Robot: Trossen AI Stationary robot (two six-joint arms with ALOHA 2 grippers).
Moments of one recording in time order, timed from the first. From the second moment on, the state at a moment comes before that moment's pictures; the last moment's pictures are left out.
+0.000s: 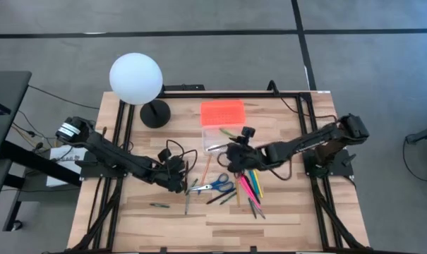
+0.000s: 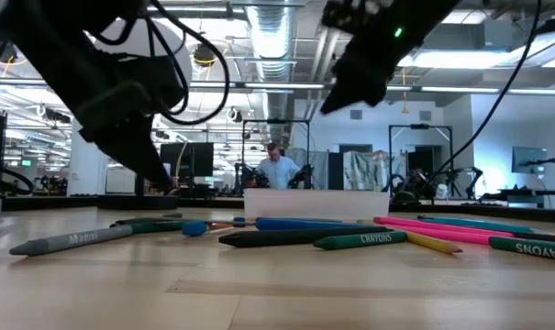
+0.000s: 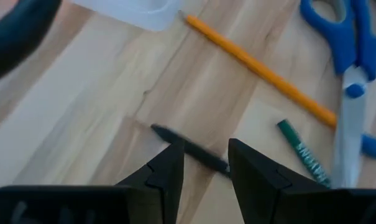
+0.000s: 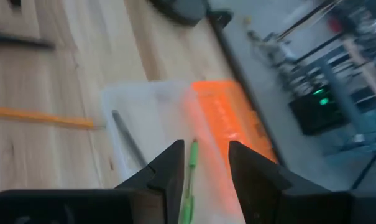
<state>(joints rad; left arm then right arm) -0.37 1.50 0.67 -0.21 -0.54 -0.72 0.25 1.60 1.06 -0.34 0.85 0.00</state>
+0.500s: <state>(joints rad) -0.29 1.51 0.67 -0.17 -0.40 -0.80 0.60 1.44 1.06 -0.92 1.23 0.63</state>
